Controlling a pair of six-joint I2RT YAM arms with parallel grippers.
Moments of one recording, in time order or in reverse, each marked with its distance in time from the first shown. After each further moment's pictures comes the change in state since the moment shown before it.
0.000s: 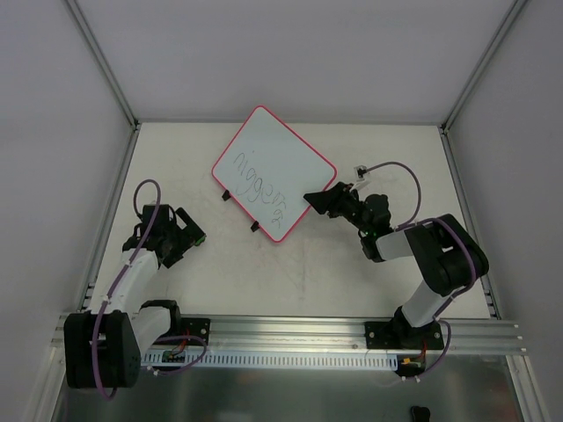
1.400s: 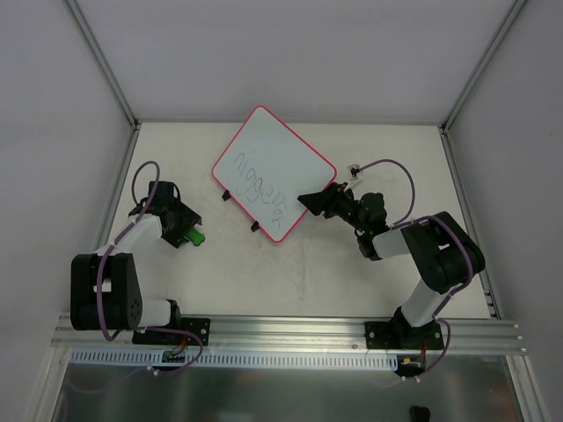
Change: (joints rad) left arm 0.000 0.351 0.213 -0.005 -0.050 -0.187; right arm 0.032 0.029 0.035 0.003 -0.036 -0.021
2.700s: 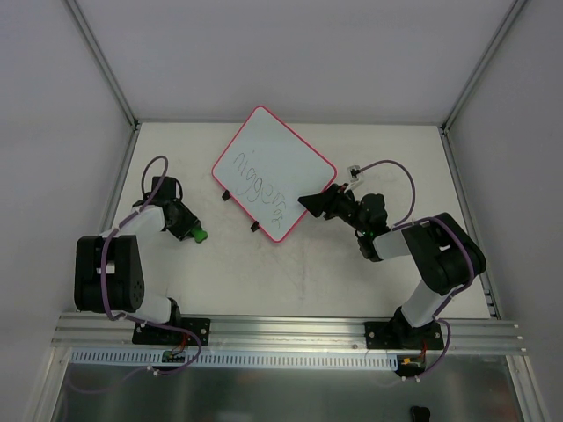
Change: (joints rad) left arm 0.000 0.132 0.061 0.020 0.051 0.121; right arm 0.000 -0.012 -0.013 0.000 -0.002 -0.021
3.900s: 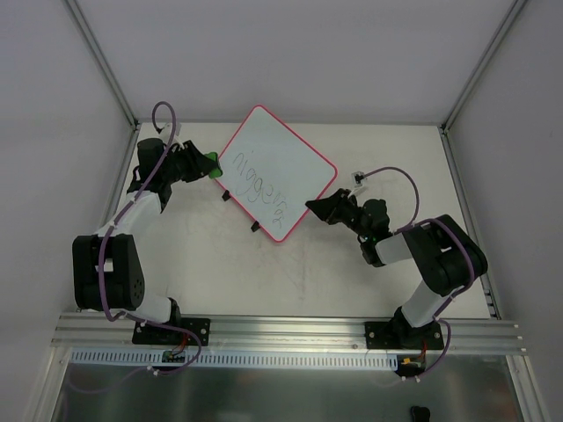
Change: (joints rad) left arm 0.000 -0.002 0.180 0.552 0.468 0.316; right arm -0.012 -0.010 -0.061 0.006 0.040 0.031
